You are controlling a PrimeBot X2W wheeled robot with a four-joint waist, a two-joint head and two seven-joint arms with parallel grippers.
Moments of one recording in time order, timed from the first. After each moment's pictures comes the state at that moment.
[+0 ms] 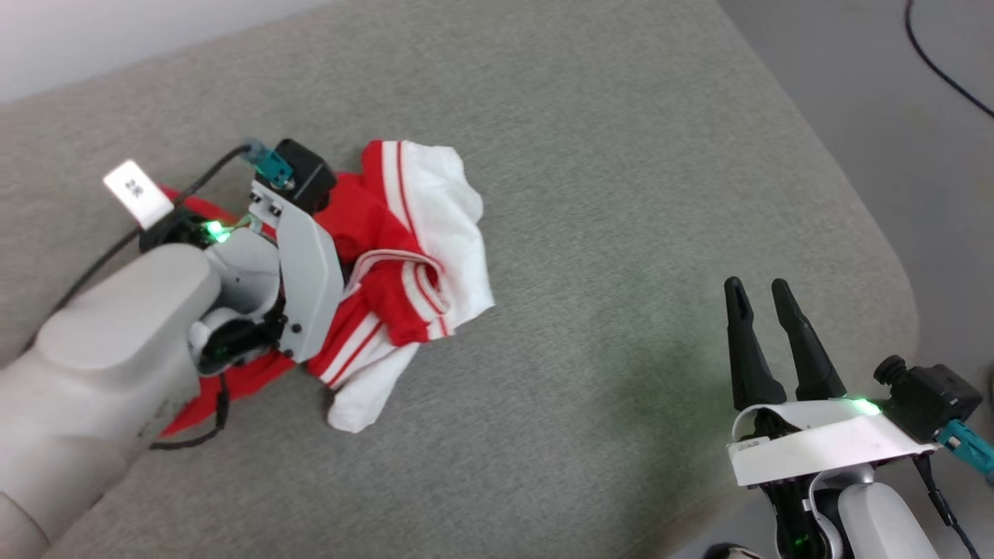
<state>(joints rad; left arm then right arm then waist) -1.12 0.66 -1.26 0.56 -1.15 -0.14 0.41 -0.22 -0.05 0.17 0.14 0.59 0.13 -0.26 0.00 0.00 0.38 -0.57</state>
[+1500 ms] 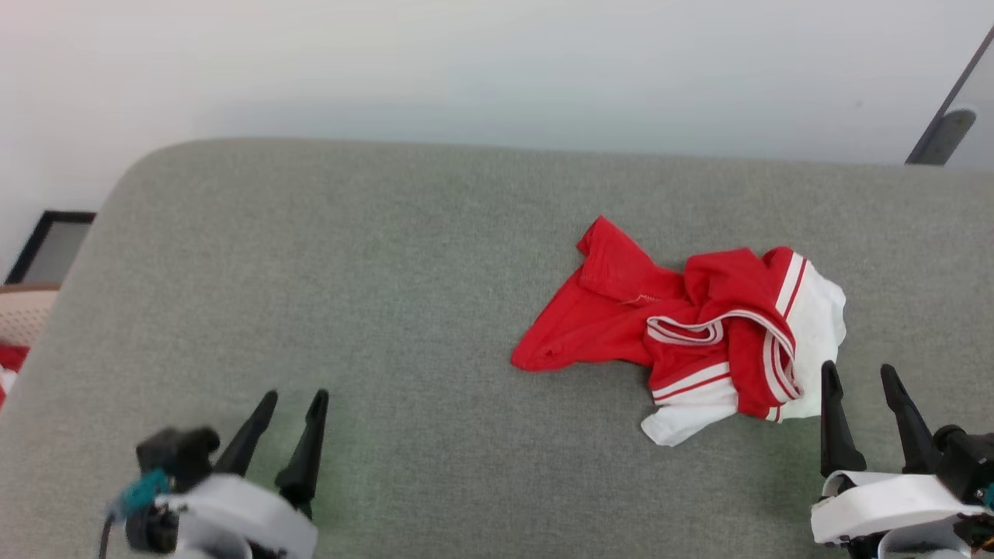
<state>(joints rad) -0.25 0.41 -0.38 0.46 -0.77 -0.11 -0.26 -0.12 -0.05 -0.11 0.27 0.20 0.13 -0.26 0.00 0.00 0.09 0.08</state>
